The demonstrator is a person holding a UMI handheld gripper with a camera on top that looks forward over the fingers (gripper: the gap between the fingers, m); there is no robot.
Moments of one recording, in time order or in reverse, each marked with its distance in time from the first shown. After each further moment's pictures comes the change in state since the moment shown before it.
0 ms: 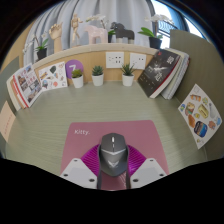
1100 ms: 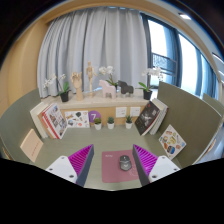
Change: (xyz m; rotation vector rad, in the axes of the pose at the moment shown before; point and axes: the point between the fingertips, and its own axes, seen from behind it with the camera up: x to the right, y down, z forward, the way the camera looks) arm -0.069 -0.127 -0.288 0.285 0.017 0.016
